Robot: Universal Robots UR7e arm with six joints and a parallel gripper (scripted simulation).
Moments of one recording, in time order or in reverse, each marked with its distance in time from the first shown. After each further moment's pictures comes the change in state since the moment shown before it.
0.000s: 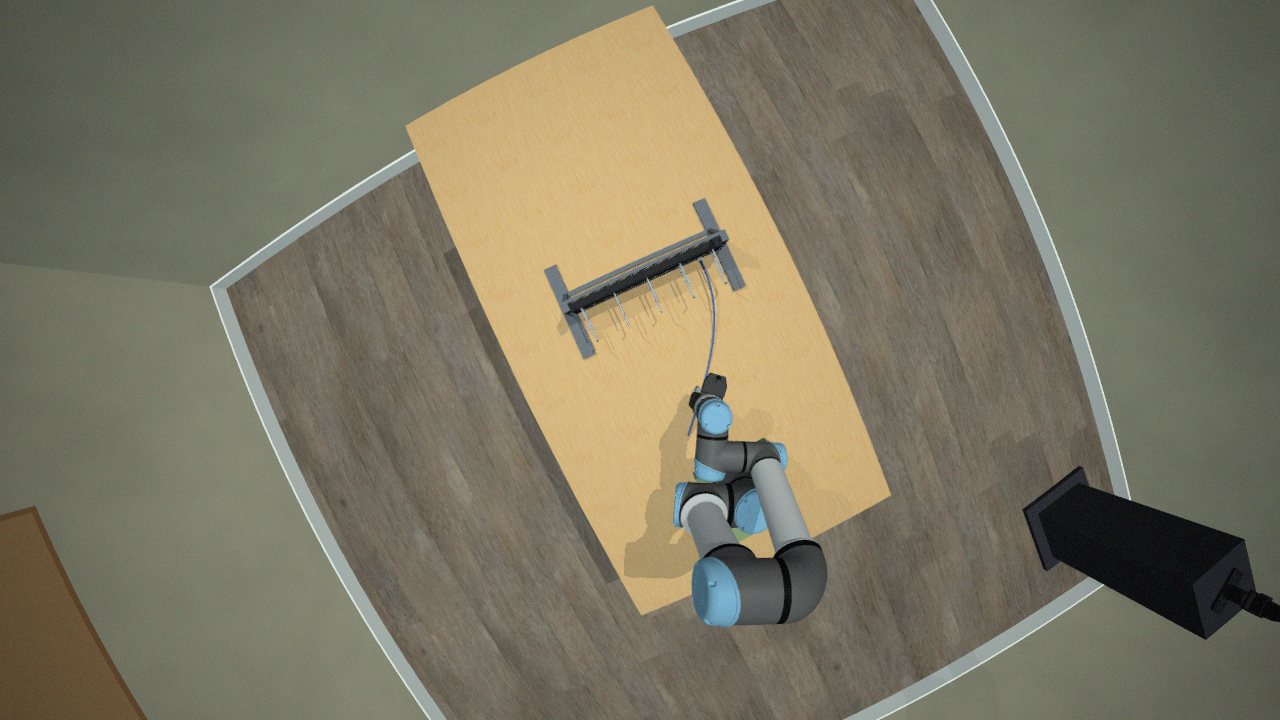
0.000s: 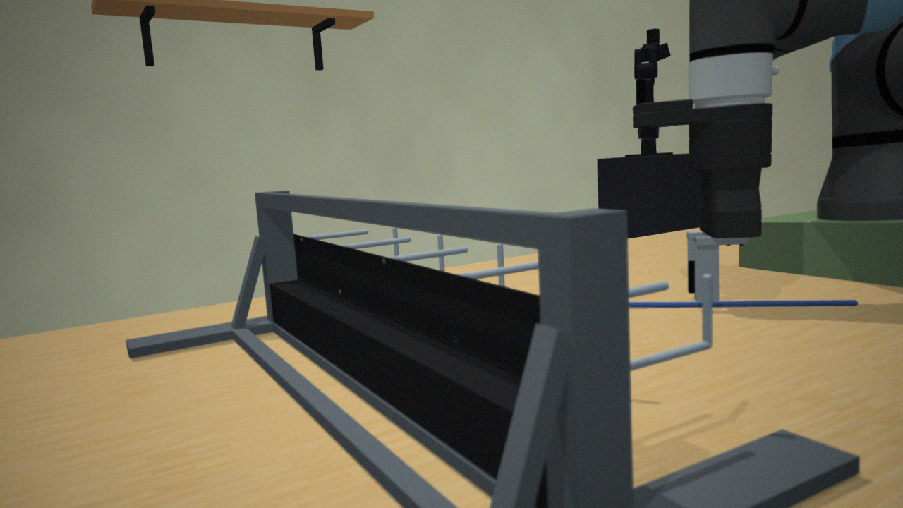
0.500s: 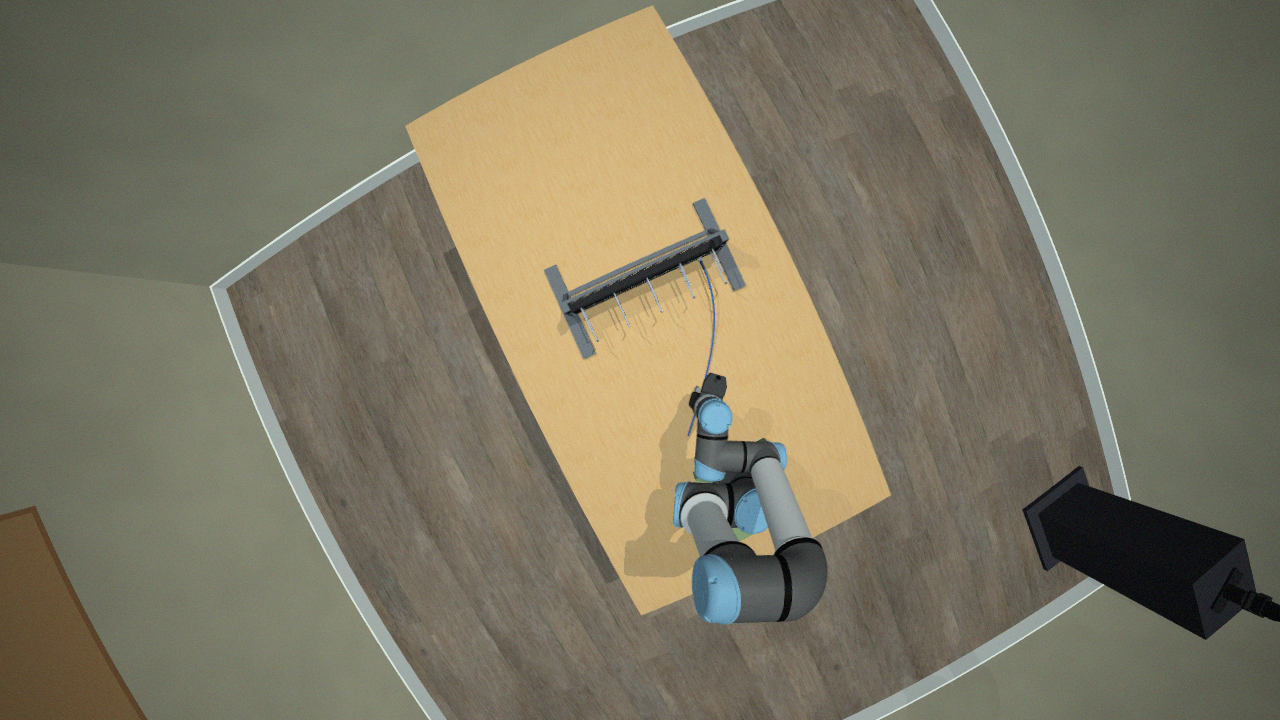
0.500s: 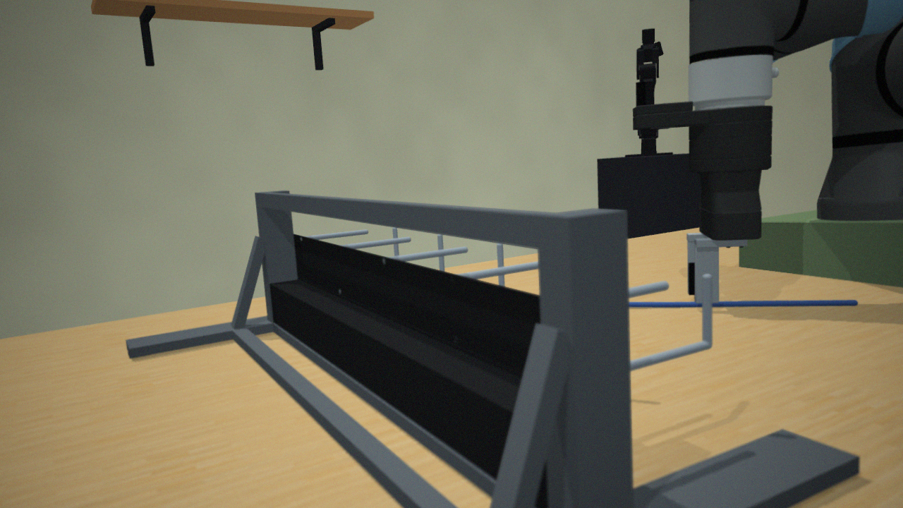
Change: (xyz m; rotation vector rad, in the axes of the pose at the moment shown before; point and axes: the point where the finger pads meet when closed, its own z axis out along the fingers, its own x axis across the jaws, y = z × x) arm 0.000 0.000 0.002 0.000 0.000 0.000
